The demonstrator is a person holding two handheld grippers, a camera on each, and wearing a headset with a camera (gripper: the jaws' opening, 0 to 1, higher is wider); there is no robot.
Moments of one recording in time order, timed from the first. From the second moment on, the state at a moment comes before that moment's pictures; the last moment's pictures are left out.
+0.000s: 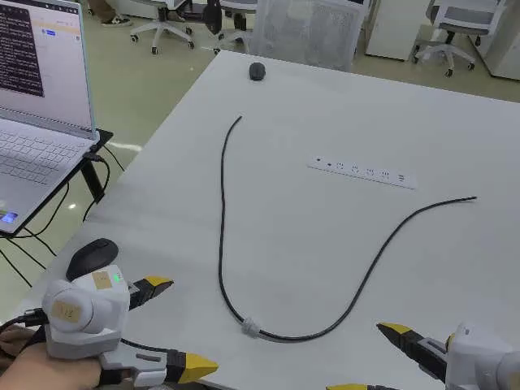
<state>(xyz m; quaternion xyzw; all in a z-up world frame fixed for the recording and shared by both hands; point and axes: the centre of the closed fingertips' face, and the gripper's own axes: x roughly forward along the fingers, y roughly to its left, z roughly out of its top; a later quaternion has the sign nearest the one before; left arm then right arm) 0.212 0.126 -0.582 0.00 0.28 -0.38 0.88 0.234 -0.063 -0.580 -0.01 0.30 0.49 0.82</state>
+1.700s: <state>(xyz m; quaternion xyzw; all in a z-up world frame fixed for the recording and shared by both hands) 0.216 0.120 -0.603 0.01 0.29 -0.40 0.87 0.267 0.026 -0.657 -0.20 0.39 0.58 0.69</state>
